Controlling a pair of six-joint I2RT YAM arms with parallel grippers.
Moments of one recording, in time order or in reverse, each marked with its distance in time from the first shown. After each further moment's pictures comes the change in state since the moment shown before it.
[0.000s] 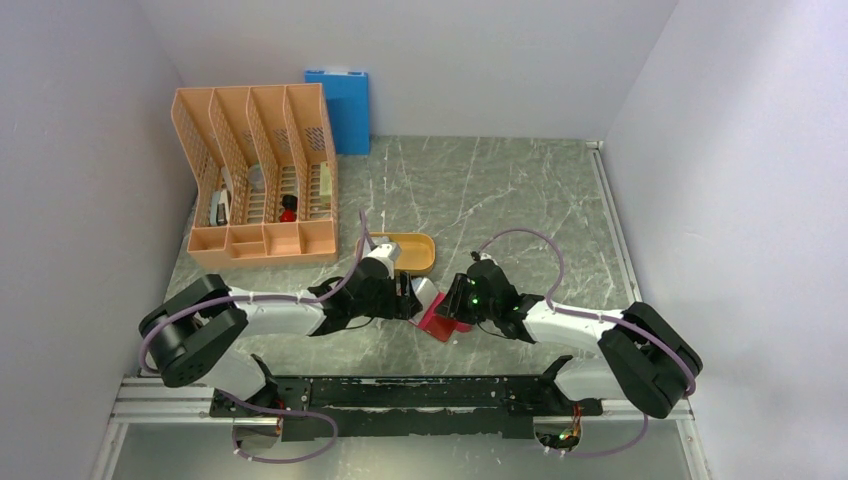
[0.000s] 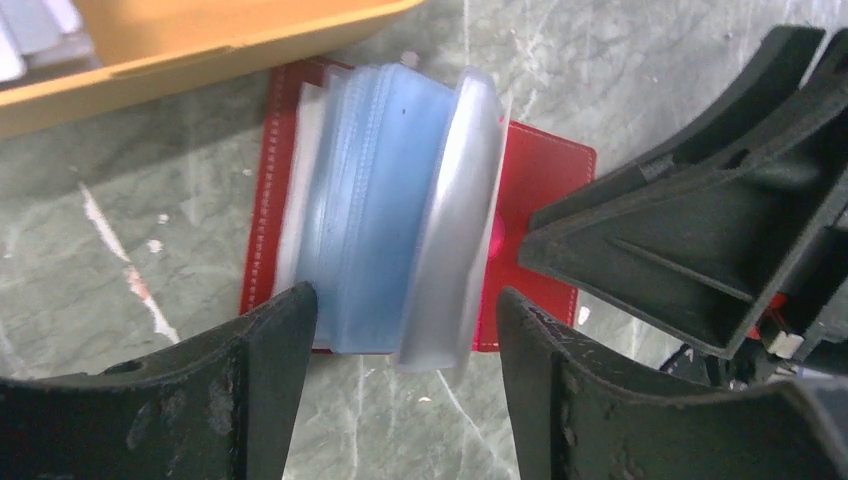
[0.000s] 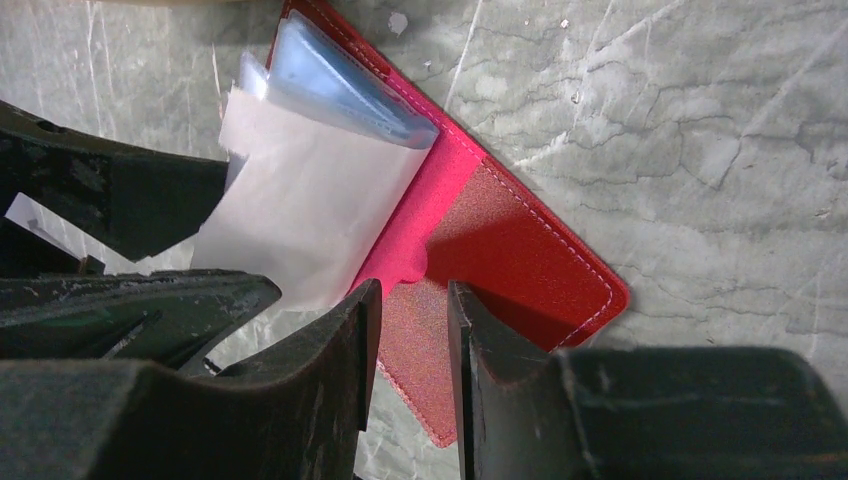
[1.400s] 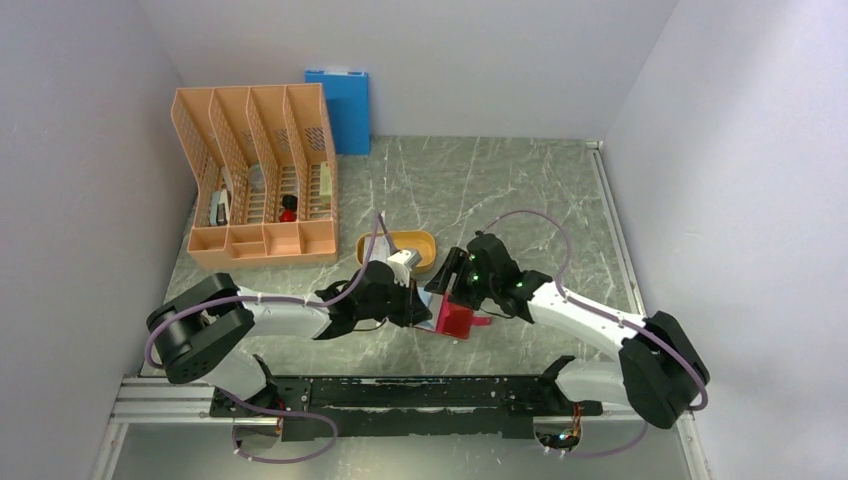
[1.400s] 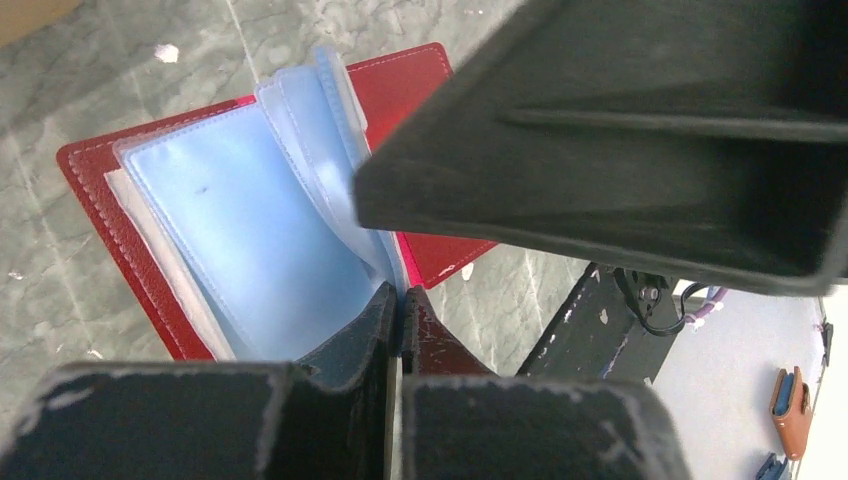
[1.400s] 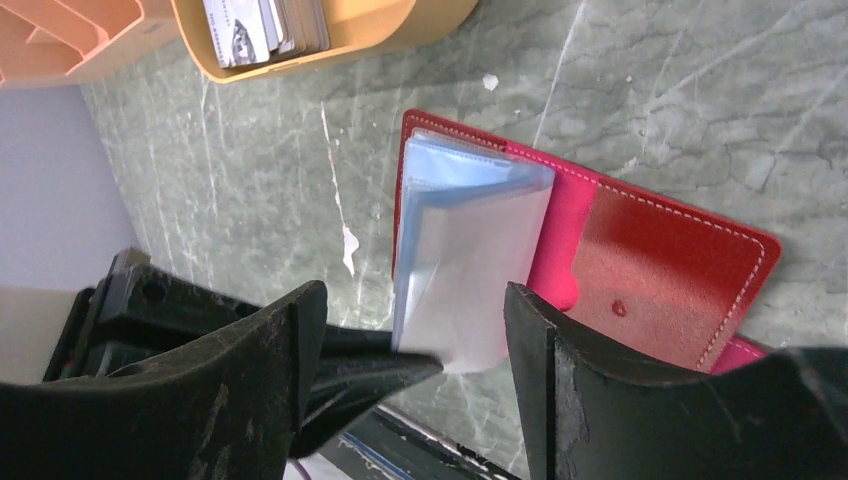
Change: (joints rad) left arm -0.054 0.035 0.007 0.158 0.203 0.060; right arm -0.045 -0.093 0.211 -0.294 -0.041 0.103
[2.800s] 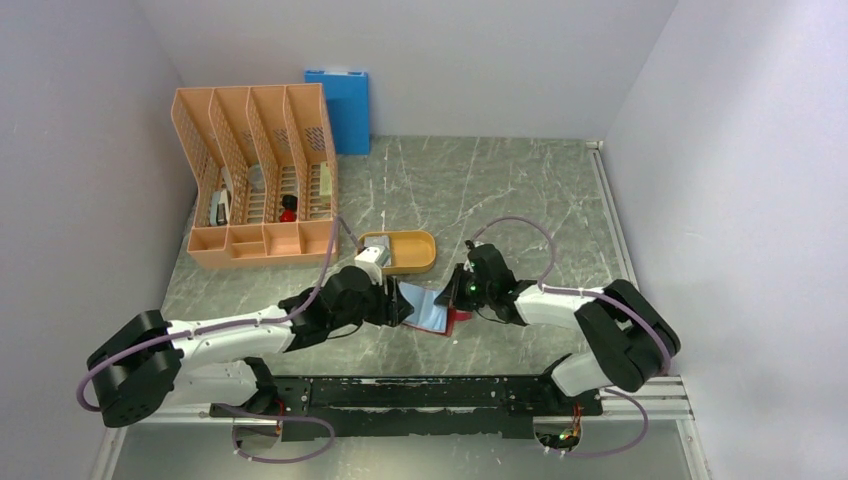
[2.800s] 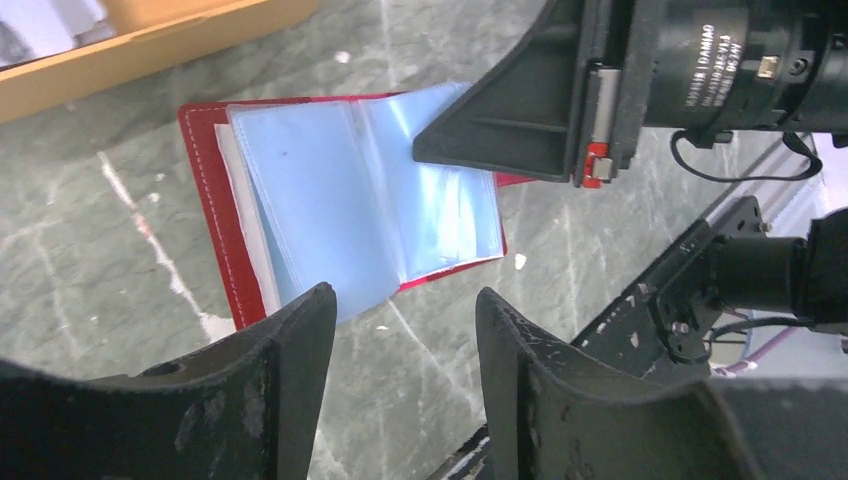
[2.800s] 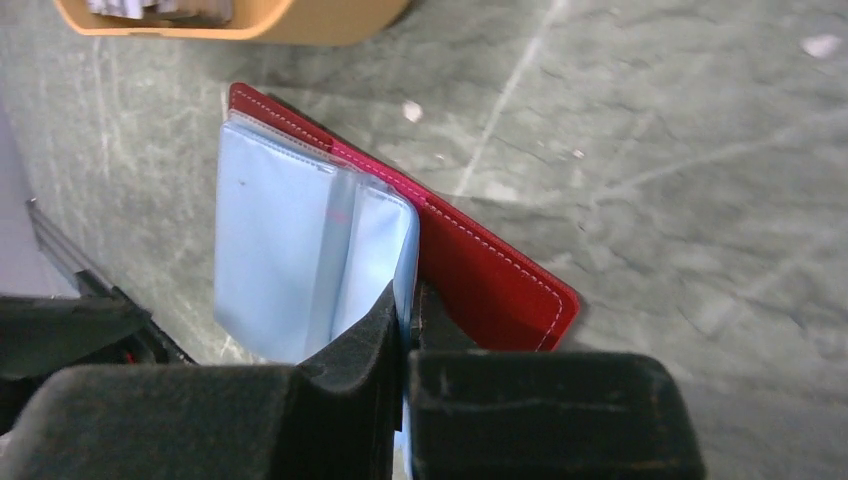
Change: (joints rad) left arm -0.007 -0.332 -0.061 -0.272 -0.238 -0.024; right arm -0.060 0.227 -0.122 0.318 -0.084 -0.228
